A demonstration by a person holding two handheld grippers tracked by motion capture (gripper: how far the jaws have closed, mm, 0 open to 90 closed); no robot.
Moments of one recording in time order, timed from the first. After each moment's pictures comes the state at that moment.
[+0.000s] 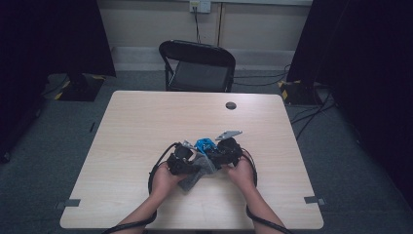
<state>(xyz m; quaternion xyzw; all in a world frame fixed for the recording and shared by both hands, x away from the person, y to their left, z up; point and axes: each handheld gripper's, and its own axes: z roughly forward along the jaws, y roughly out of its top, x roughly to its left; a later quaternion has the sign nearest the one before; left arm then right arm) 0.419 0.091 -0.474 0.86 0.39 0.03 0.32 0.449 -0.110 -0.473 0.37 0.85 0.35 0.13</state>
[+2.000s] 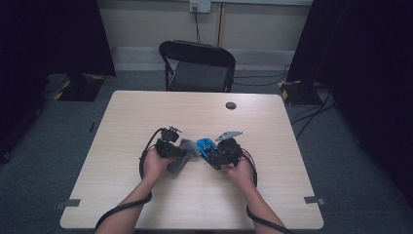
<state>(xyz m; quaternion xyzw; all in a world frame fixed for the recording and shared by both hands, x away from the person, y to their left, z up) 0.470 0.134 -0.469 0.83 0.46 0.04 0.30 0.448 -0.111 -0.474 0.37 0.85 0.35 0.14</state>
